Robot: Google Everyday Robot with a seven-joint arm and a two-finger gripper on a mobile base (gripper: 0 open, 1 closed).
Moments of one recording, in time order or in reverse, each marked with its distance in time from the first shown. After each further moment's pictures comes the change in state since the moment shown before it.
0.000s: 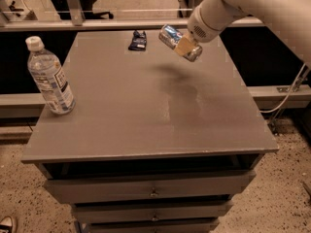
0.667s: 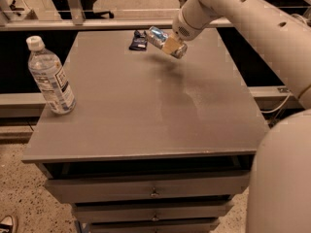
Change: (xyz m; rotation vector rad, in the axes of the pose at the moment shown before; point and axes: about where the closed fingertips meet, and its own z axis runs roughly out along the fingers) arm -0.030 -0.019 0.062 -0.043 -0.015 -0.098
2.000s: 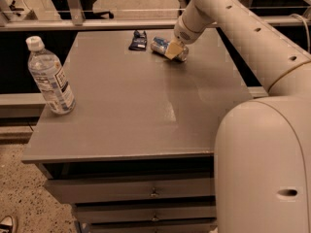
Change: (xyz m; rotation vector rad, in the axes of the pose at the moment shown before) arm 0.021 -0.024 0.051 -0.051 0.072 -0.036
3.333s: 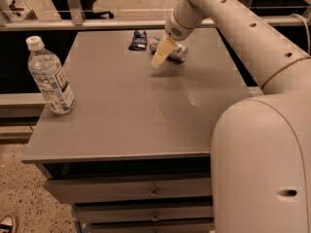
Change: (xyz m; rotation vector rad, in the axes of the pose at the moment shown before) arm -0.035 0.018 -0.008 -0.045 -0.057 -0.047
